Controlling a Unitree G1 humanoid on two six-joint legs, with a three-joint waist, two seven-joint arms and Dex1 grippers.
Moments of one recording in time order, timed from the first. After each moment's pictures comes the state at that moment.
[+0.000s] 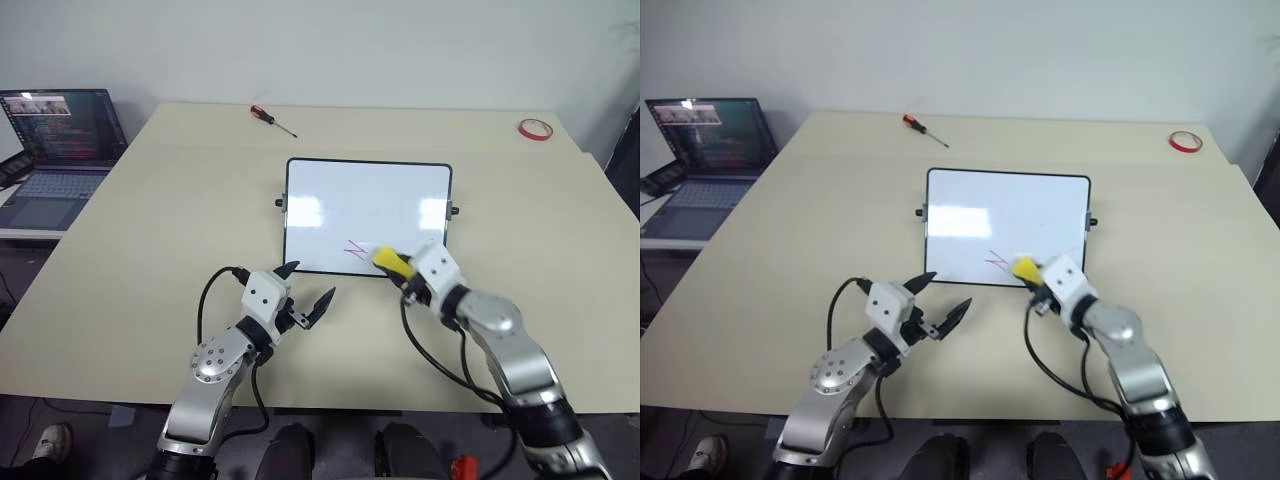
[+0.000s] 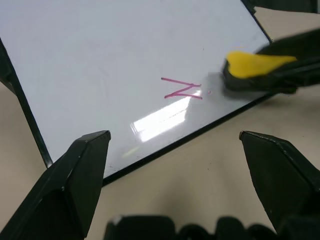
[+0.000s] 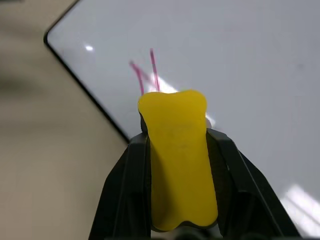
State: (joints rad) left arm 0.01 0.30 -0.09 -0.28 -0.16 0.14 -0.52; right arm -0.11 -0.39 0.12 -0.31 -0.04 0.38 0.55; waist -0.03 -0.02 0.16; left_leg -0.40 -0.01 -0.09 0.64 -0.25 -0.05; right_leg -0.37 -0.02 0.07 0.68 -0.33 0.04
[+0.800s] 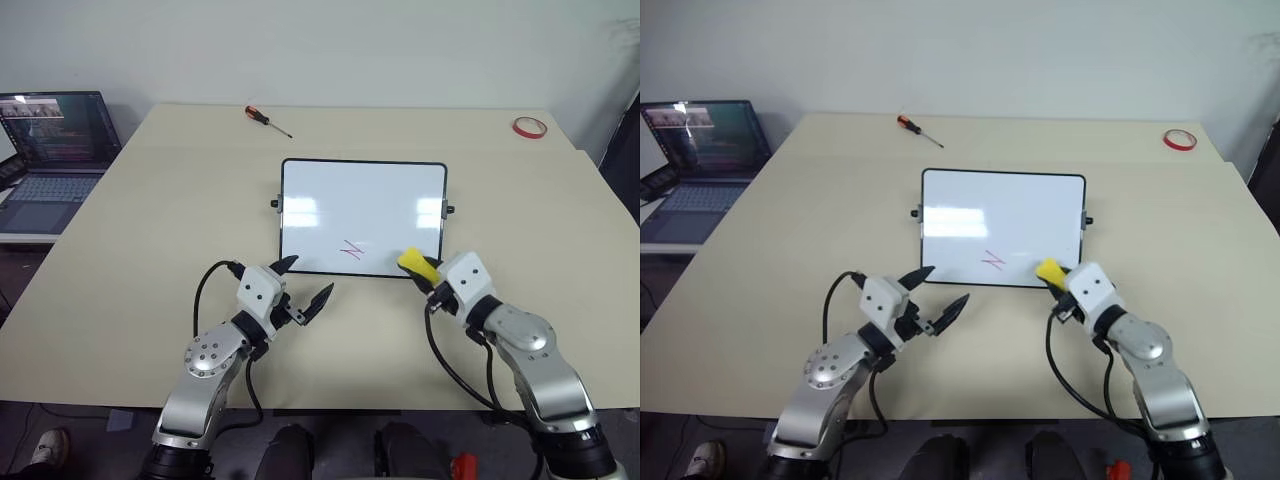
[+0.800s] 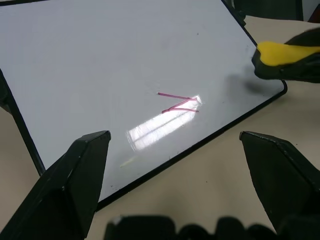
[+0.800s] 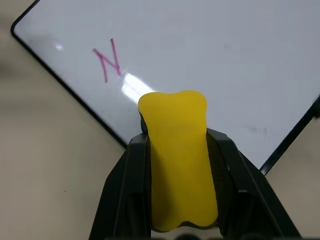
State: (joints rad) left arm -0.03 0.33 -0.07 -0.26 -0.17 0.12 -0.53; right arm -0.15 -0.39 0.10 -0.34 -0.04 0.33 0.48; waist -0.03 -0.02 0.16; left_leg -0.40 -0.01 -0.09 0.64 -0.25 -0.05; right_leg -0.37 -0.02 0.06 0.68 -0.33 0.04
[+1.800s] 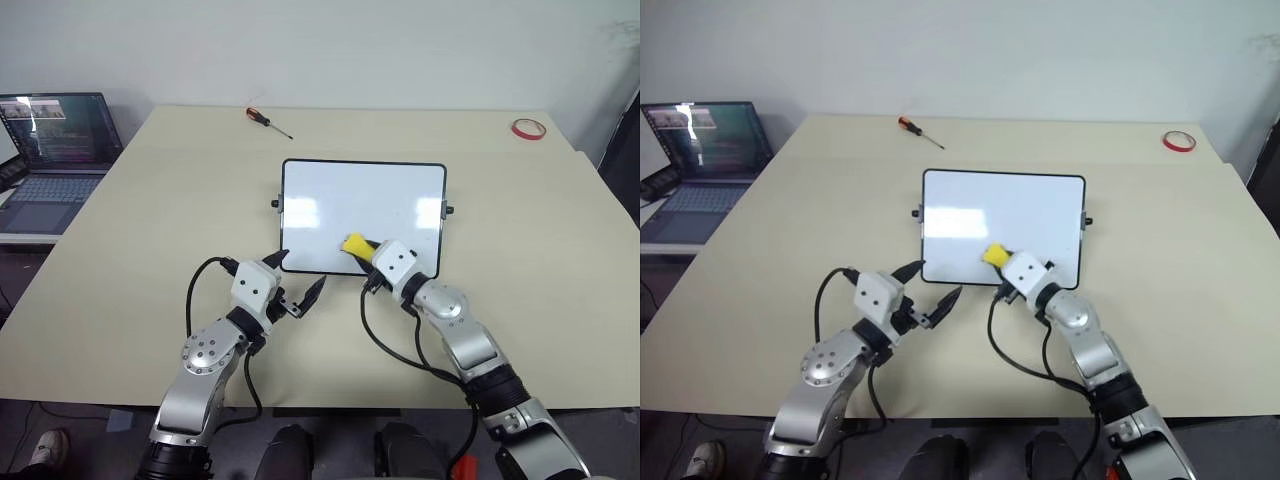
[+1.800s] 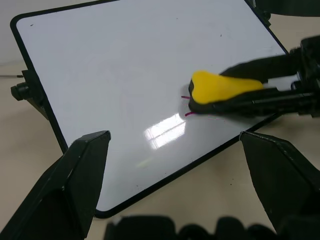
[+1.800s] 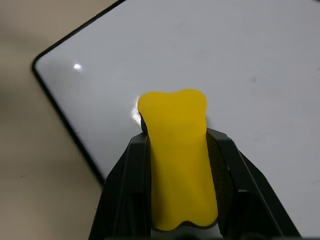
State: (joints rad) left arm -0.05 0.33 -0.06 -0.26 -0.15 0.13 -0.47; right arm -0.37 -0.20 0.30 0.14 -0.17 0.04 0.42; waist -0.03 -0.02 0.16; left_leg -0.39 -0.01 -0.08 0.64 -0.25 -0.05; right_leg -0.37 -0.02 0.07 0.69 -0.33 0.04
